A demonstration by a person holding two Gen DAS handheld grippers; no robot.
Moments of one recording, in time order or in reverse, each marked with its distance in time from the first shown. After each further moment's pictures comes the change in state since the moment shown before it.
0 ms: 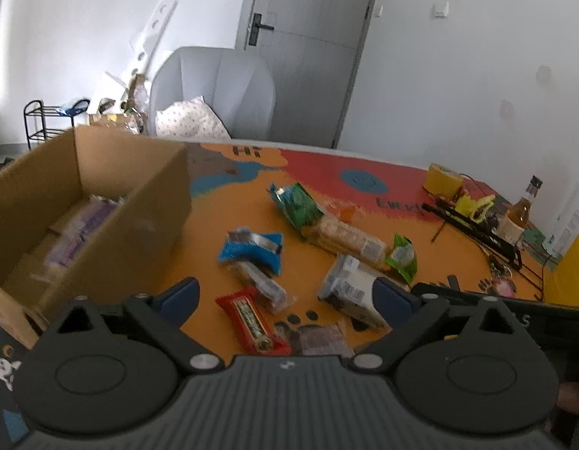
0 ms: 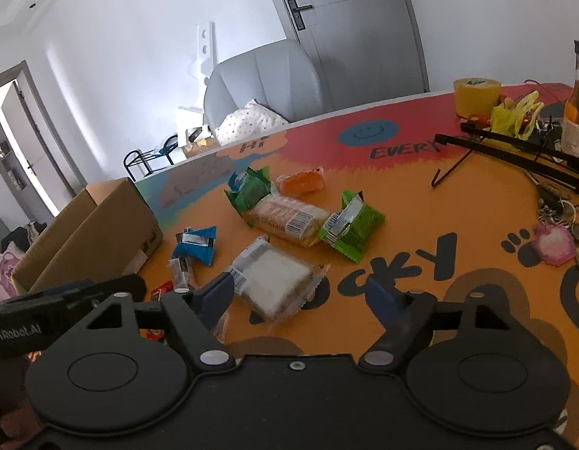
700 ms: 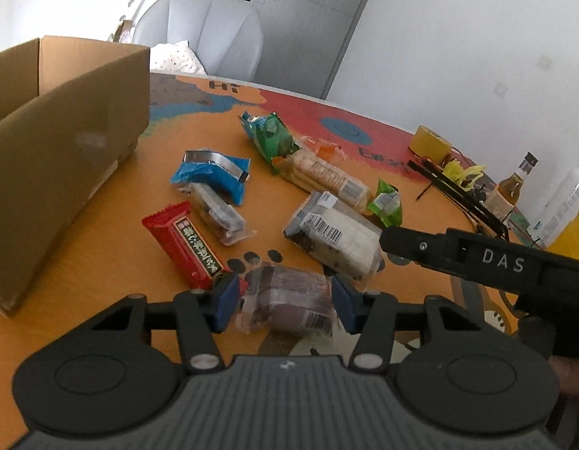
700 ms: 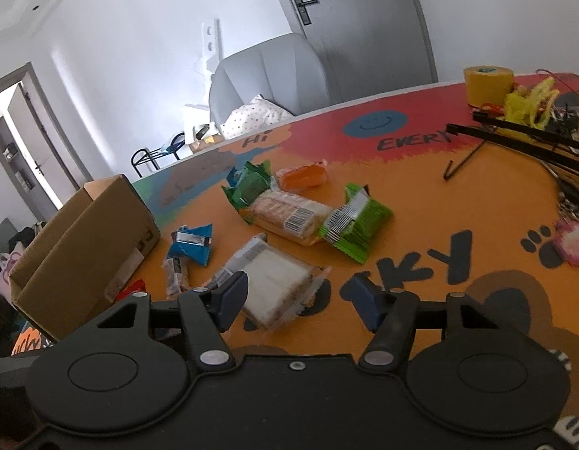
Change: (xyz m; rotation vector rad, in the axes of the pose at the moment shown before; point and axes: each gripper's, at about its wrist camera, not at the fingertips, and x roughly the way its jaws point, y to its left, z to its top) left arm 0.039 -0.007 -0.034 -0.093 0.113 -0.082; right arm 0.019 -0.004 0.005 0.000 0.011 0.040
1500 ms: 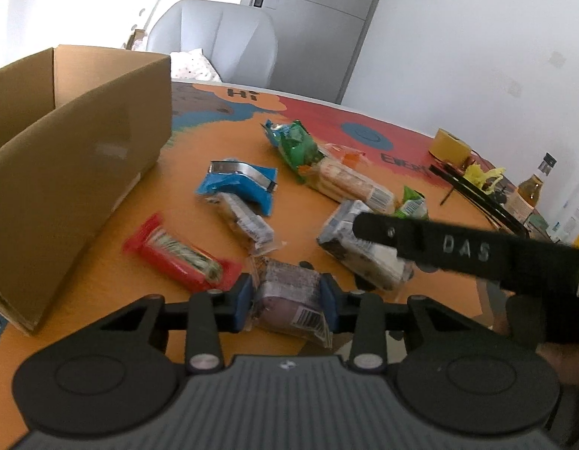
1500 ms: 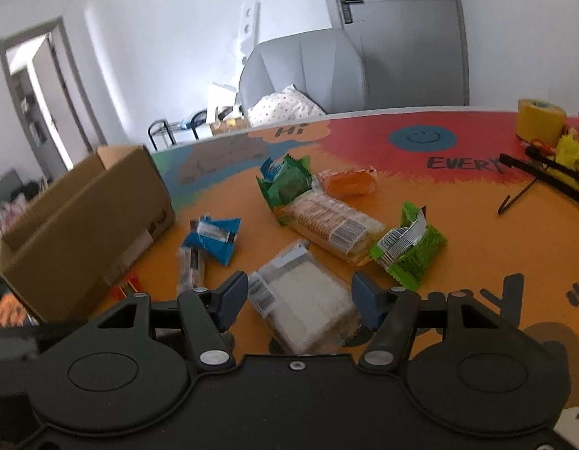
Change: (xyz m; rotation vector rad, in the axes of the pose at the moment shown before) left arm 0.001 0.011 0.004 0.016 -0.018 0.061; right arm 0.023 0.037 0.002 -0.192 0.027 -0.004
